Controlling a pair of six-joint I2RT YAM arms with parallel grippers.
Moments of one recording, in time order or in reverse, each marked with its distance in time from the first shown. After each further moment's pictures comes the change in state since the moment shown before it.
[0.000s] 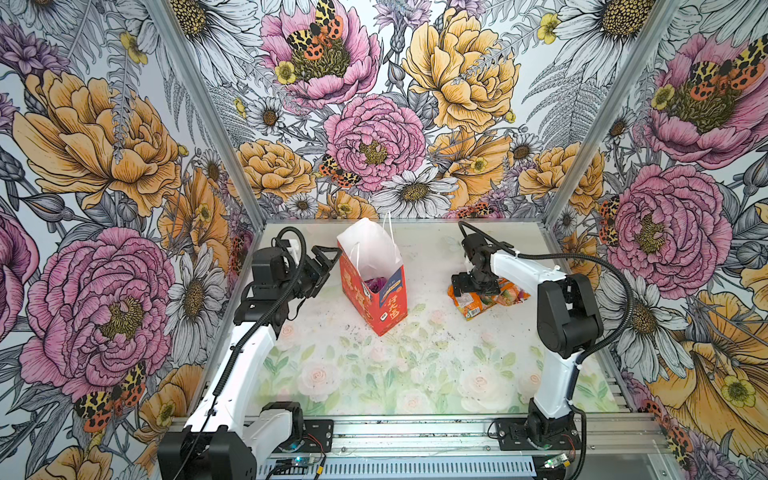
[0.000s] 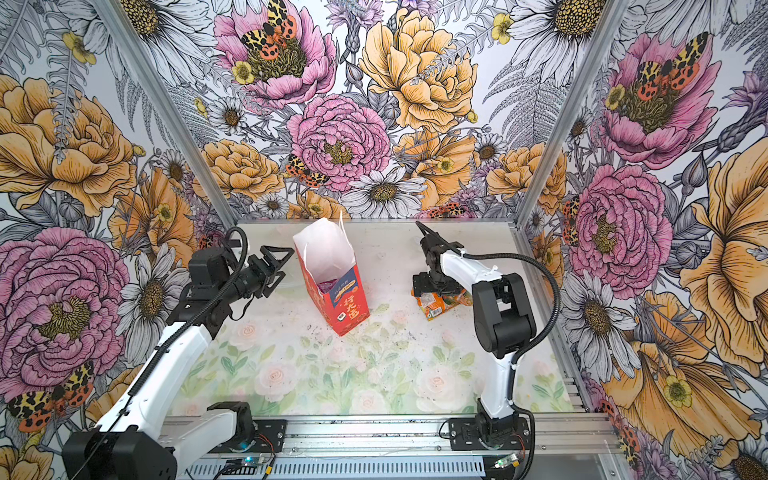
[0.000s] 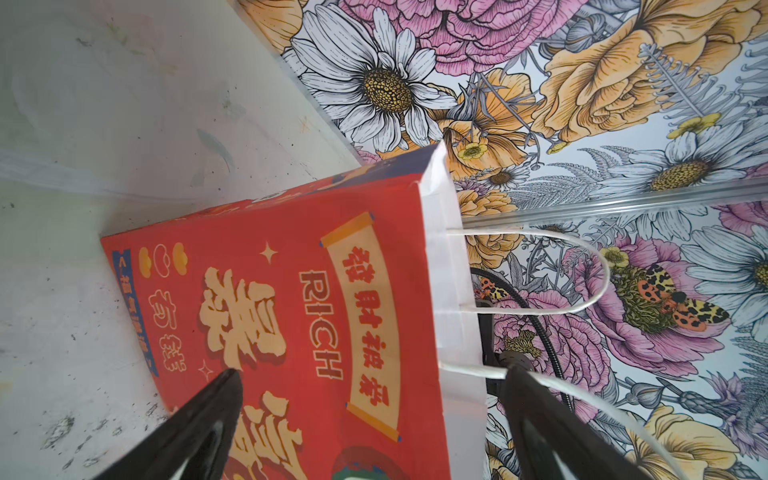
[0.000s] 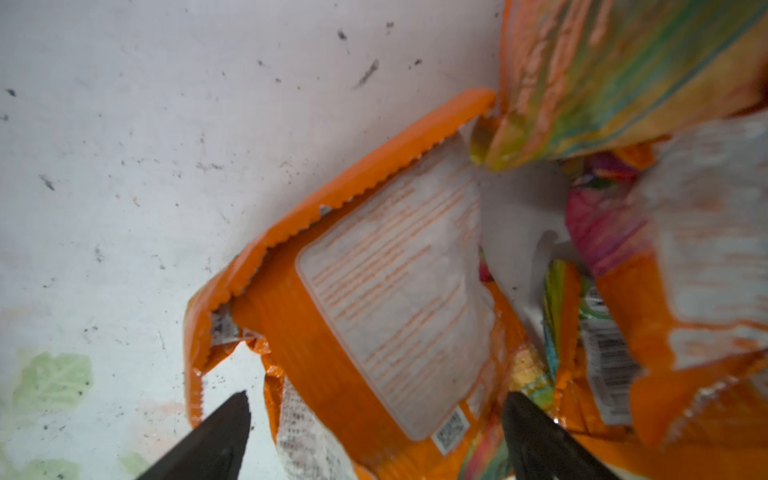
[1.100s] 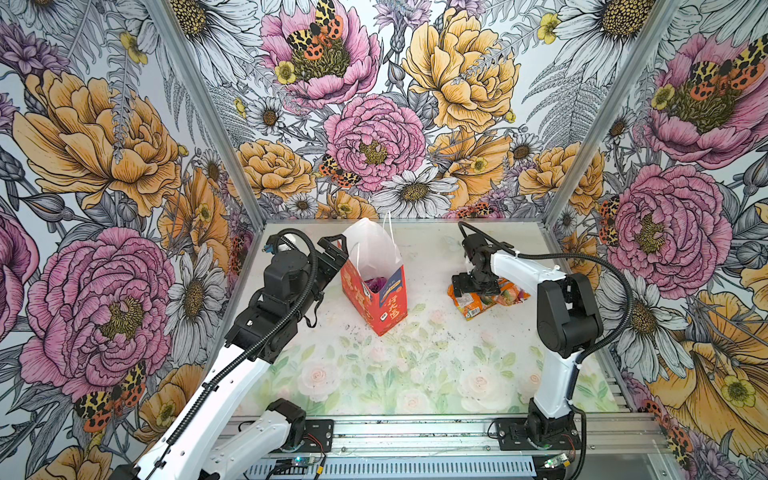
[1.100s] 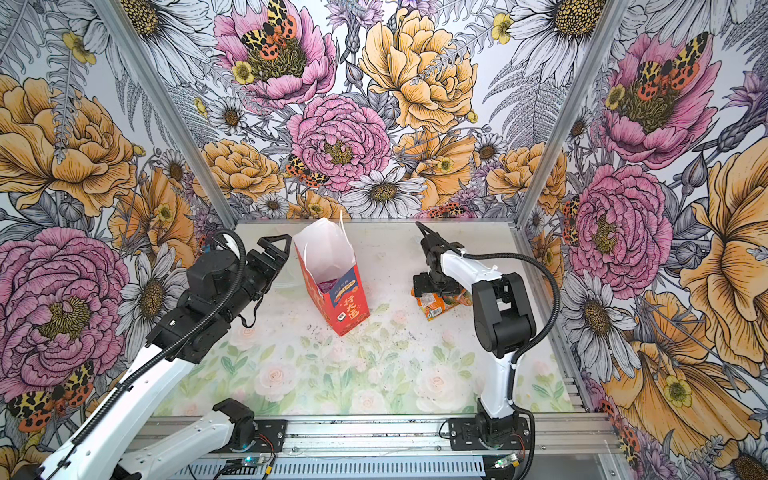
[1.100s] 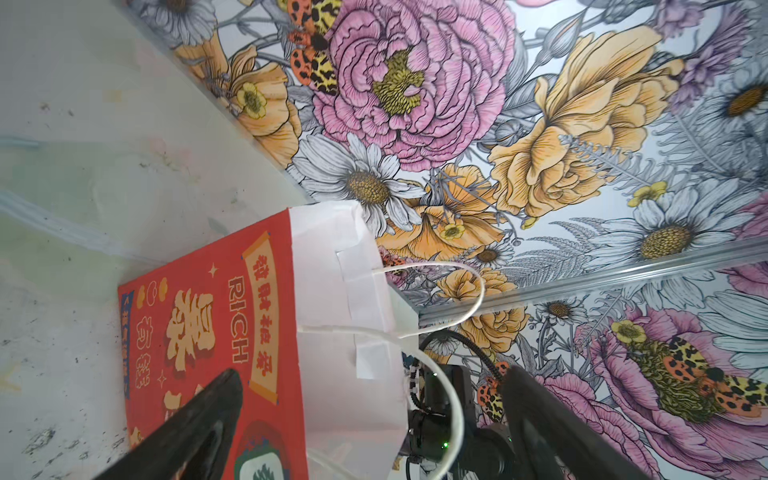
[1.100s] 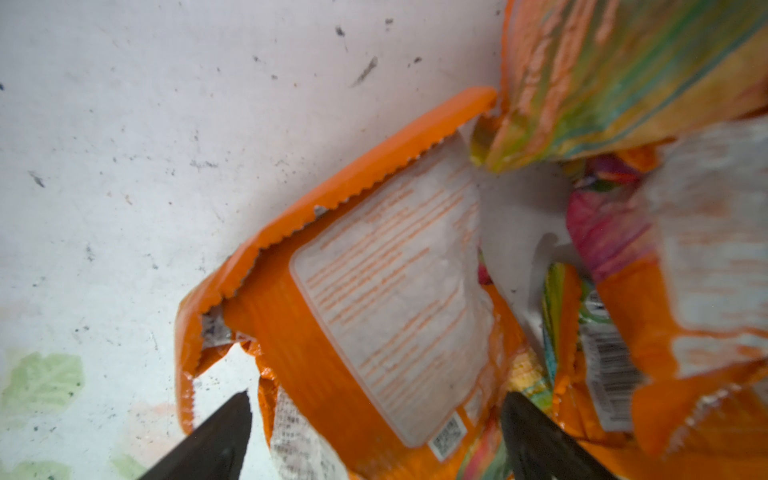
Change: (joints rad) left arm -0.475 -0.149 0.219 -0.224 -0.814 -0.079; right arm -0.006 0.000 -0.003 0.004 0.000 -0.011
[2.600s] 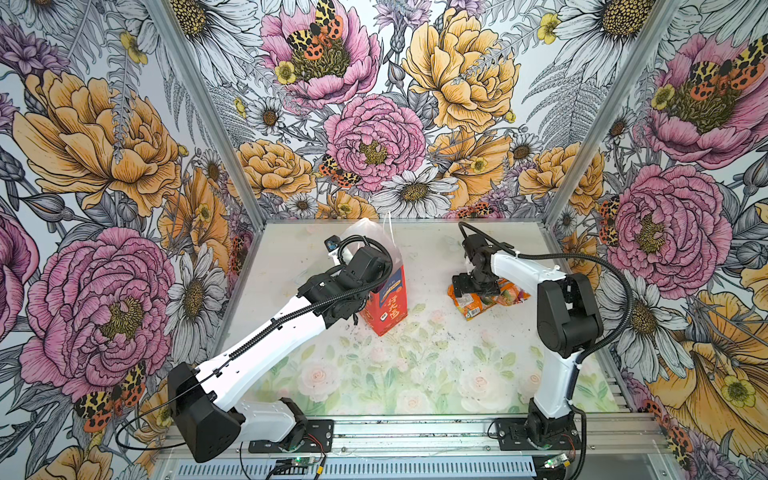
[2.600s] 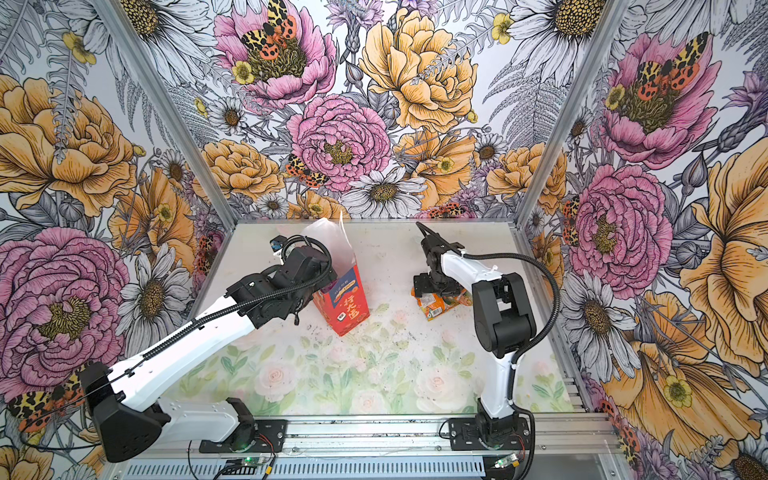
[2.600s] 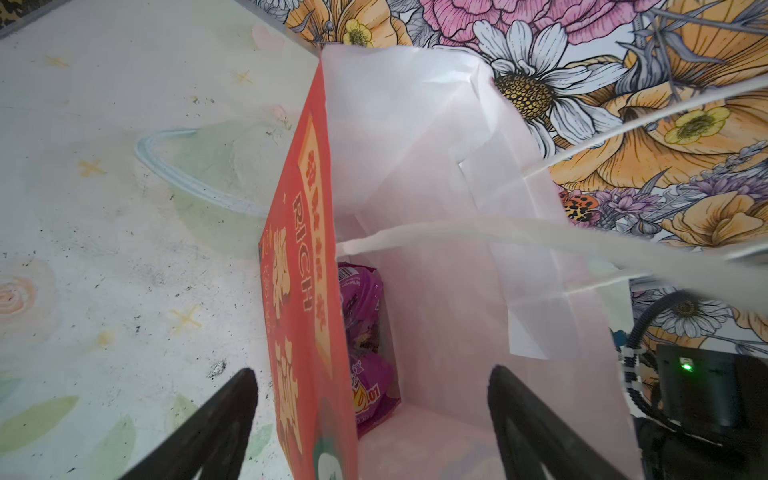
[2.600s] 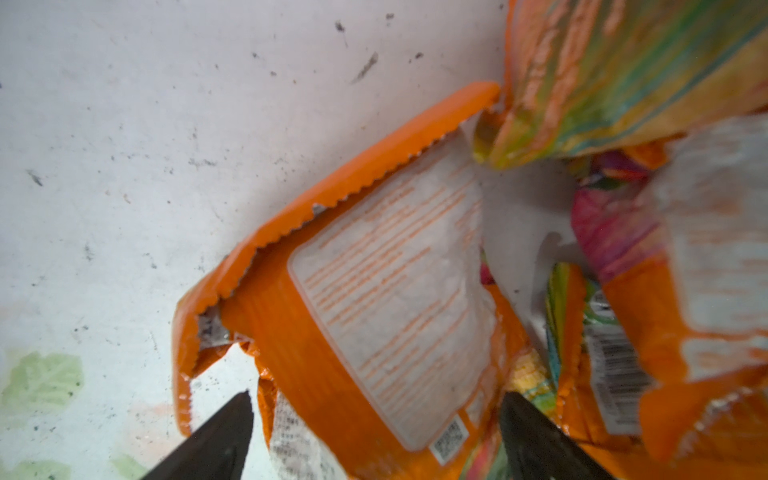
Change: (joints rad) left arm -0.245 0.394 0.164 -0.333 -0.327 -0.004; right arm 0.000 0.000 -0.006 0.005 -0.008 0.000
